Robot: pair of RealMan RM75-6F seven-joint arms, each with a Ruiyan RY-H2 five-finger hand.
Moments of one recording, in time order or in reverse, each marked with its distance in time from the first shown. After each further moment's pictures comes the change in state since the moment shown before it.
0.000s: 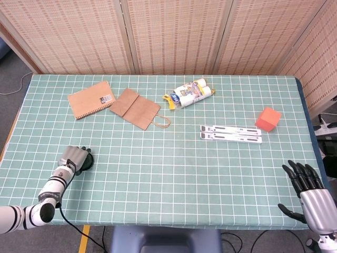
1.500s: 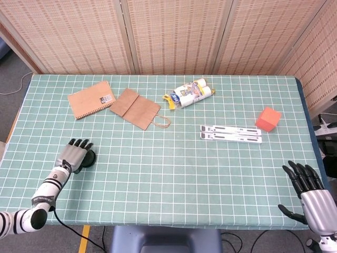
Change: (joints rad) left arm 0.080 0.062 -0.045 -0.051 0.170 0.038 -0.094; right arm -0.002 0.012 -0.006 -0.004 -0.011 0.005 0.018
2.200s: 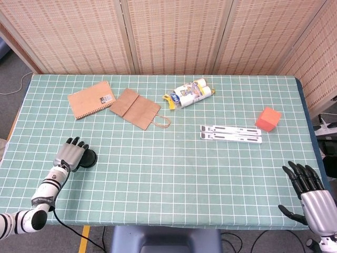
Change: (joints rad) left arm 0.055 -0.049 -0.022 0.081 0.074 0.031 -0.002; right arm -0.002 -0.004 -0.001 0.006 -0.004 0.004 -0.002
